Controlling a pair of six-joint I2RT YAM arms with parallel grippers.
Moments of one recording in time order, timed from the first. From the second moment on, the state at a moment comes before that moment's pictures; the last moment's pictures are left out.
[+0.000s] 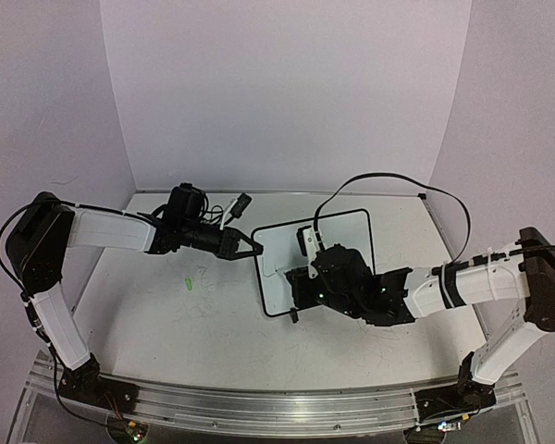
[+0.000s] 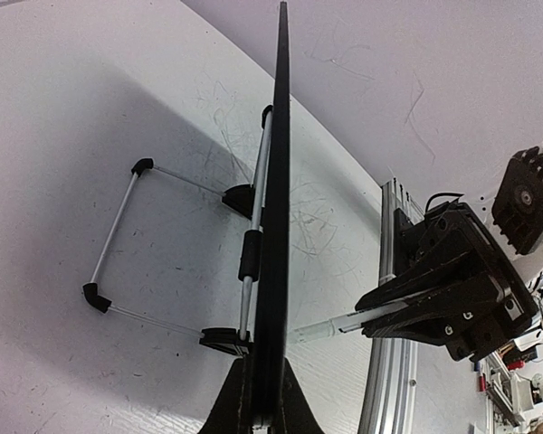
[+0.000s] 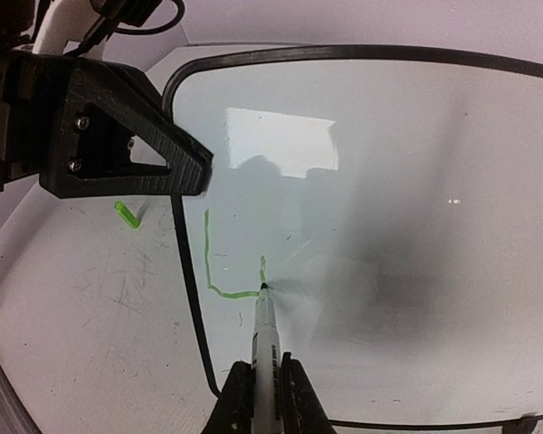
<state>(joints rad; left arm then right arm) -0.61 1.76 1.06 0.18 0.84 -0.29 1.11 1.59 0.88 0.20 0.40 0.47</state>
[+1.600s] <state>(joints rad) -0.61 1.76 1.06 0.18 0.84 -0.28 1.12 1.58 0.90 0.17 0.50 0.46</state>
